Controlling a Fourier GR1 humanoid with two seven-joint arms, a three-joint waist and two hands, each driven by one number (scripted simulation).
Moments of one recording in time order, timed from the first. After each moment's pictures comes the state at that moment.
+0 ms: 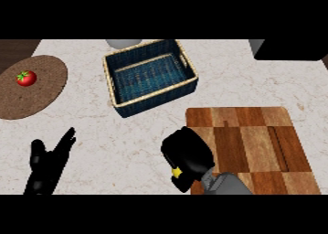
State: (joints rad) left arm 0.13 0.26 -0.06 -1.46 0.11 0.05 0.26; right arm -0.26 -0.01 0.58 -1.49 1.15 0.25 0.09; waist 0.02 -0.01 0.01
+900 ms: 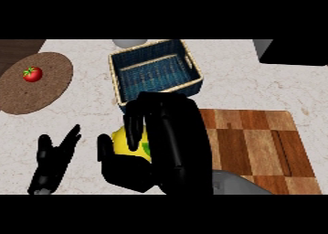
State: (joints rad) left arm 0.09 0.25 -0.08 -1.44 0.10 0.04 0.28; right arm -0.73 0.00 0.65 -1.84 0.78 -0.23 0.97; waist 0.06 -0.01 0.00
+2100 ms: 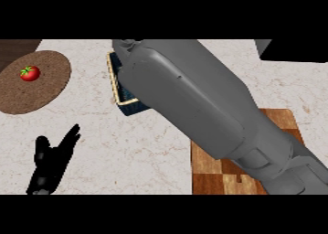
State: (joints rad) left arm 0.10 0.24 -0.06 -1.45 0.09 0.02 0.27; right arm -1.46 0.00 0.34 -0.94 0.45 -0.40 0.91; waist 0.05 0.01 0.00
